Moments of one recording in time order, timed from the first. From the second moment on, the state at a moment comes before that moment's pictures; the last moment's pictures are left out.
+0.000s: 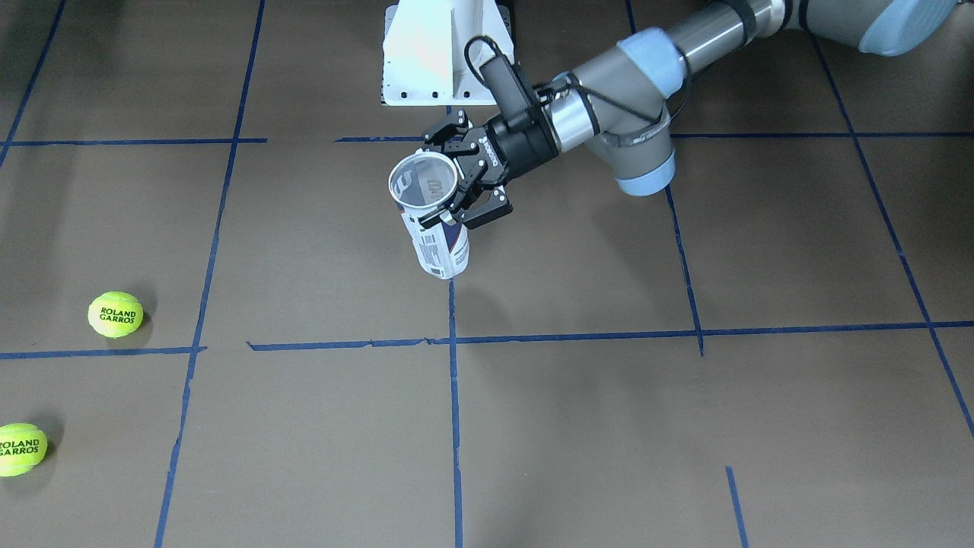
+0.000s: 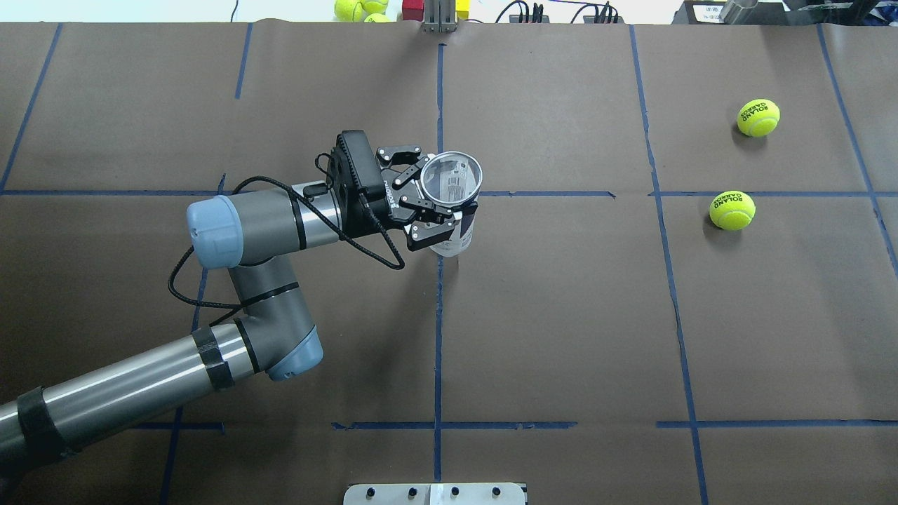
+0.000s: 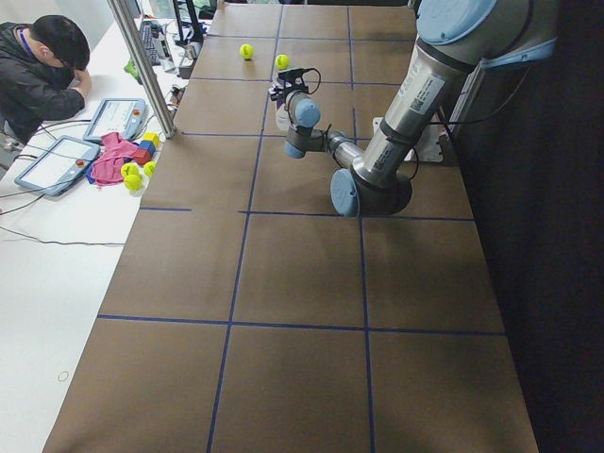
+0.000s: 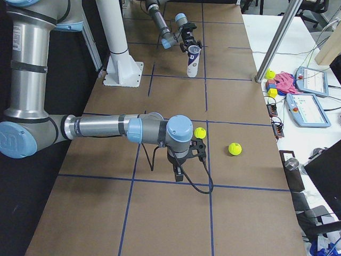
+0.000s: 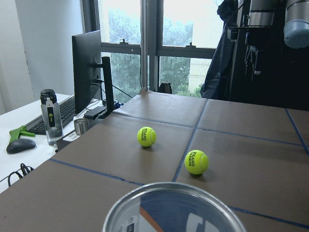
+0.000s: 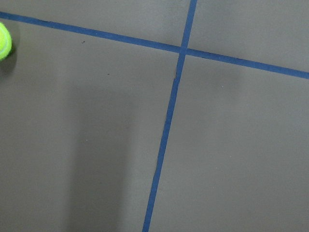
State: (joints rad) left arm -0.53 -2.27 -1.23 -3.26 -1.67 -0.36; right arm 1.60 -1.73 1.82 -1.71 2.35 -0.24
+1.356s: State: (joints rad) left arm -0.52 -2.26 -1.18 -3.29 -1.60 -0.35; right arm 1.59 -1.72 1.83 -1.66 2.35 -0.24
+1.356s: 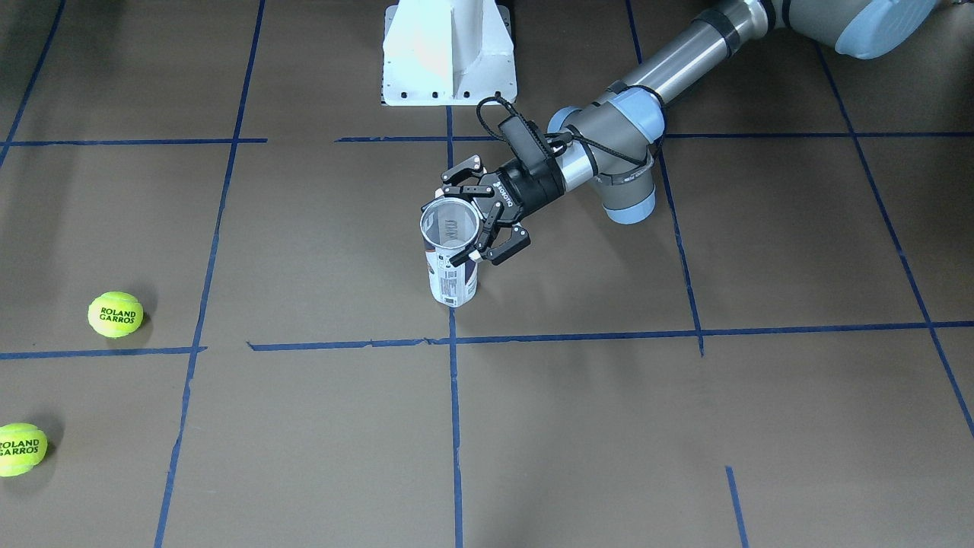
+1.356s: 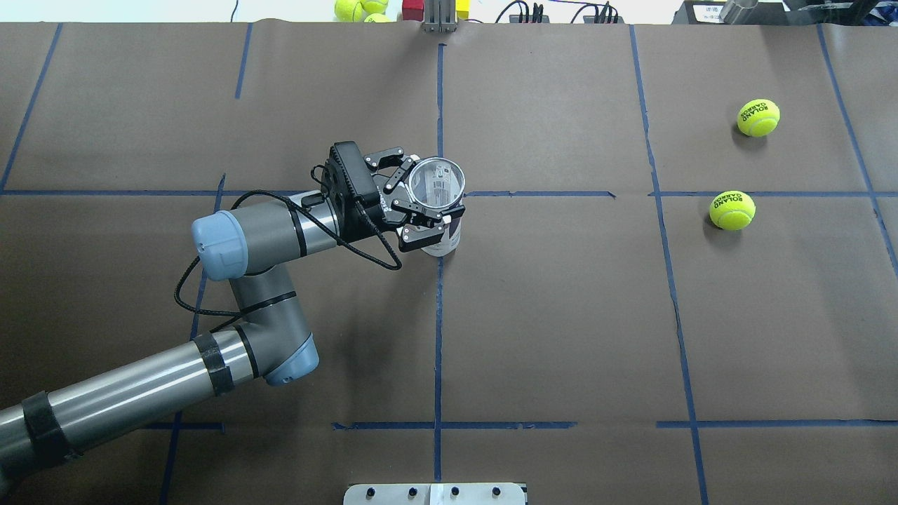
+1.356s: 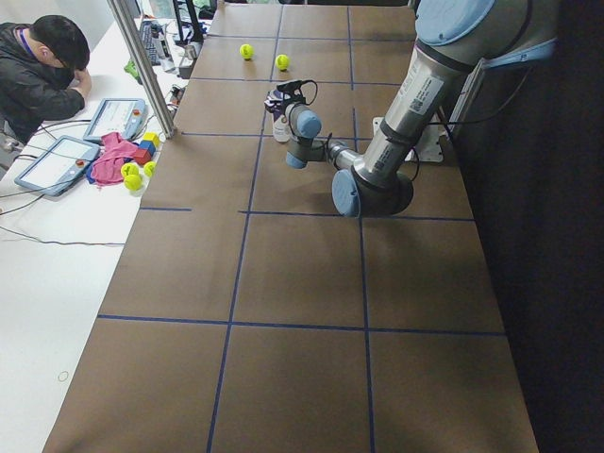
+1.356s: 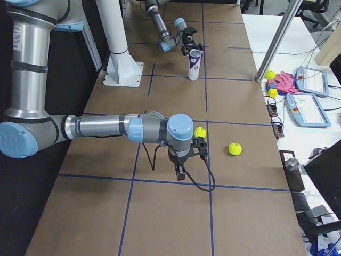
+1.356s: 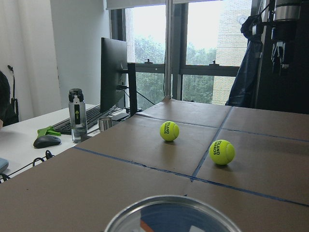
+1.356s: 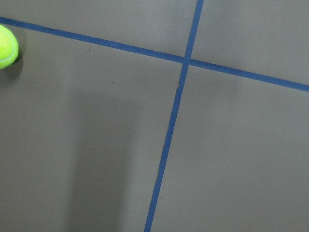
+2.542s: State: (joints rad) left arm -0.51 -2.25 -1.18 -3.29 -1.60 -0.35; right arm 1.22 -1.54 1.80 -1.39 2.33 0.22
